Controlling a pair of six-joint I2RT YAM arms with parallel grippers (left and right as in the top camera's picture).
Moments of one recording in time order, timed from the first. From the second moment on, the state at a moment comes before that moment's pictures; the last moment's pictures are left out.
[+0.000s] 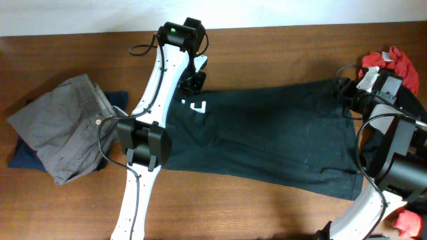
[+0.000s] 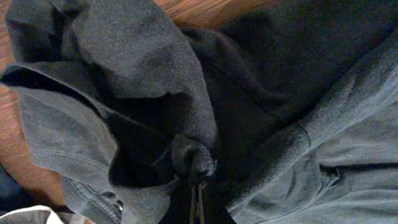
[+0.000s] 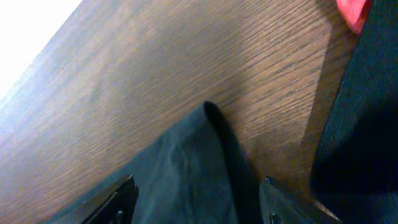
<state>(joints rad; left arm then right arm) -0.35 2.61 2.72 -1.69 -0.01 0.06 -0.45 2.10 1.20 0.08 -0.49 0.29</state>
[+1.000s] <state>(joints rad) -0.35 2.61 2.72 -1.68 -0.02 0.06 -0.45 2.14 1.26 0.14 -0.66 0.33</state>
